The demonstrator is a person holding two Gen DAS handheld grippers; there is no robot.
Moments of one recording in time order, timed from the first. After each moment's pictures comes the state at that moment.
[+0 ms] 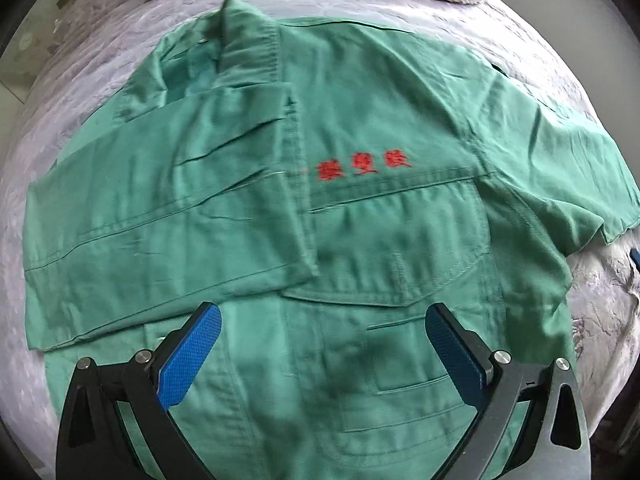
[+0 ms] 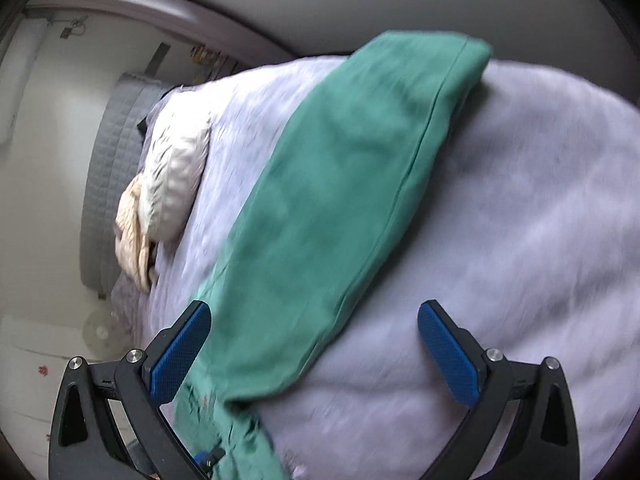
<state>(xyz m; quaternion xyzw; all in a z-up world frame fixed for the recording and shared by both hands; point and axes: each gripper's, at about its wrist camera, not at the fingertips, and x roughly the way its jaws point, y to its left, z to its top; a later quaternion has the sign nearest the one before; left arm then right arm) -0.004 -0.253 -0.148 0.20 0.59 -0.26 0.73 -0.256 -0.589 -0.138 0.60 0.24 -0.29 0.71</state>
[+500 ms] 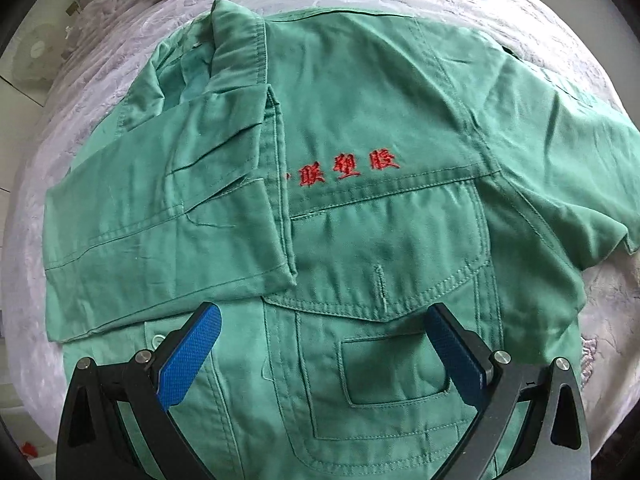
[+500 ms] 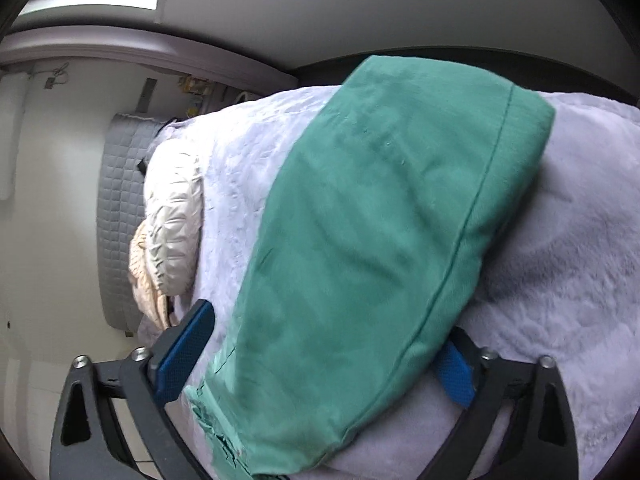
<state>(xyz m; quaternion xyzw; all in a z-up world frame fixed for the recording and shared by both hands) -0.020 -0.279 -0.151 0.25 0.60 -0.20 0.74 -0.238 -0.651 -0.166 0.64 0.22 -0.29 0.67</state>
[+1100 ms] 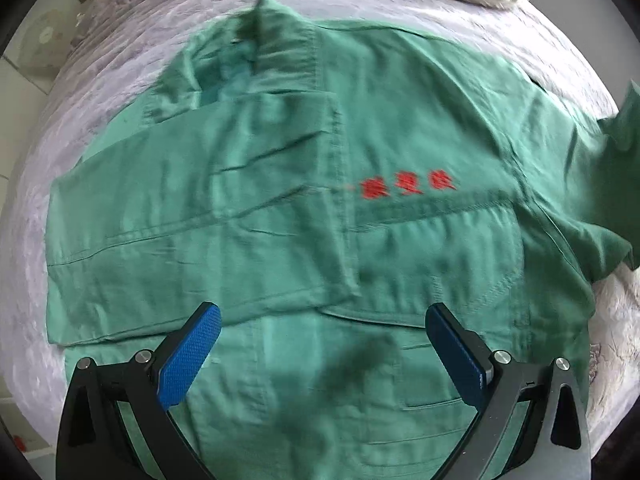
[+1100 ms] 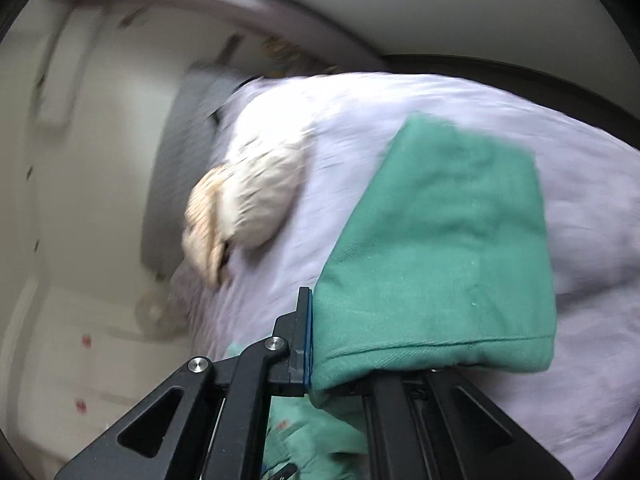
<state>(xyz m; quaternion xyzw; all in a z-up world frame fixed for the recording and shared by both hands) 0.020 -0.238 -0.146 0.21 0.59 -0.20 0.75 -0.149 -0.593 -0.067 0.55 0.21 -0.14 0.79</state>
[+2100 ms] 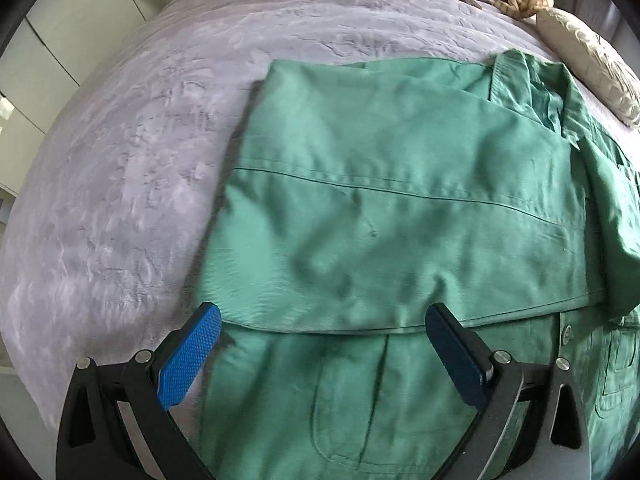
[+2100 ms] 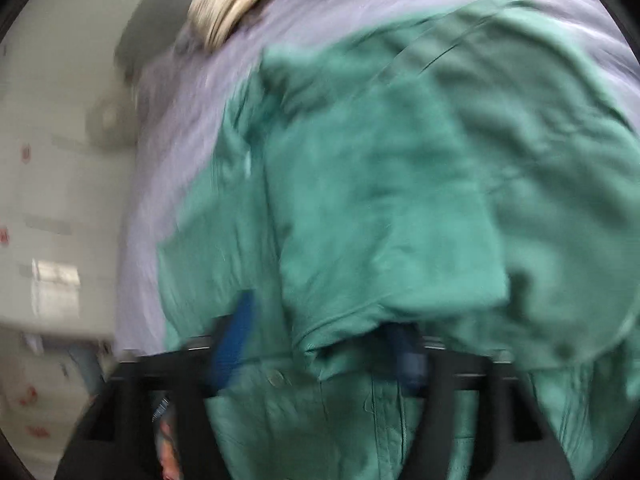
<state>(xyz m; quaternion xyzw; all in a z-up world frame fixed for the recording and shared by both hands) 0.111 0.027 -0.148 0.11 0.58 -0.08 0.80 0.021 -0.321 -0.148 0.47 0.43 -0.08 0.76</state>
